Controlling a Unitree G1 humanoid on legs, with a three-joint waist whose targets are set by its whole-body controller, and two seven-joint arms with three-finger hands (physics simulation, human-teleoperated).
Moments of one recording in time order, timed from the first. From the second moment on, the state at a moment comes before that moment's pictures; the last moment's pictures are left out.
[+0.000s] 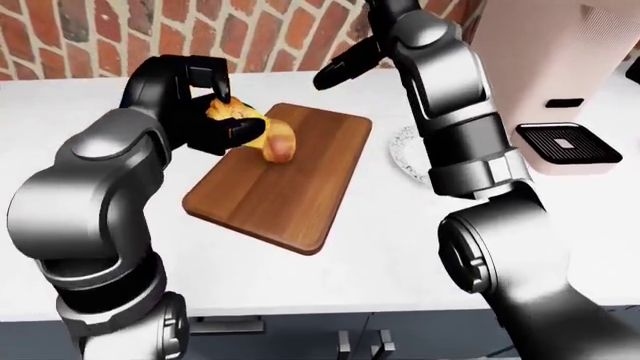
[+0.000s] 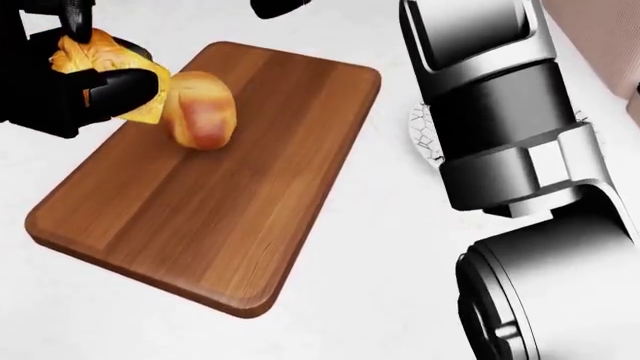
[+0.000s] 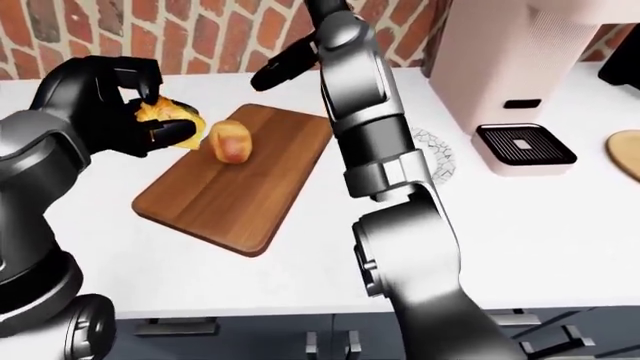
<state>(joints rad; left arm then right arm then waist) -0.90 0.41 0.18 -0.43 -0.13 1.36 -0.15 -1.47 -0.13 -0.02 0.69 -0.30 0.66 0.18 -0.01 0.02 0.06</state>
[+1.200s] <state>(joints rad) -0.70 0.25 0.03 -0.51 0.38 1.23 -0.42 -1.39 -0.11 -0.02 0.60 -0.28 0.68 0.16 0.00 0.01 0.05</state>
